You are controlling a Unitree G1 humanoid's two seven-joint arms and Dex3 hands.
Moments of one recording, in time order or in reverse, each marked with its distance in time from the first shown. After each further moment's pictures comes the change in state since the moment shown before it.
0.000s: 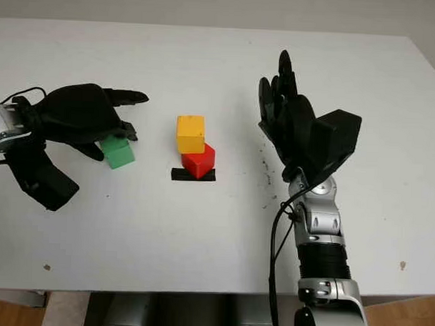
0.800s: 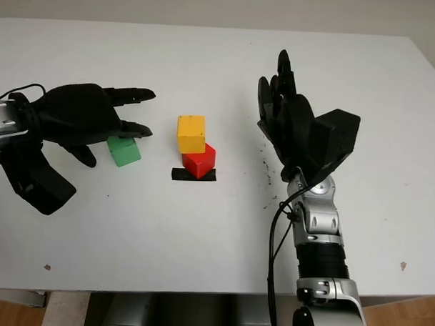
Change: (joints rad) left arm 0.043 0.025 0.084 -0.140 0.016 -0.012 -0.155; right arm -0.002 0.007 0.000 0.000 0.000 0.000 -0.004
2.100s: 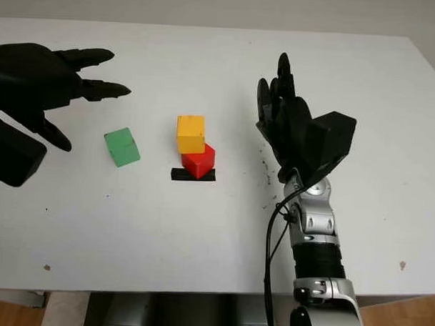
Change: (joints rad) left arm 0.086 0.108 0.238 -0.273 -0.404 0.148 -0.484; right arm -0.003 0.014 0.000 0.026 -0.004 -0.014 -0.026
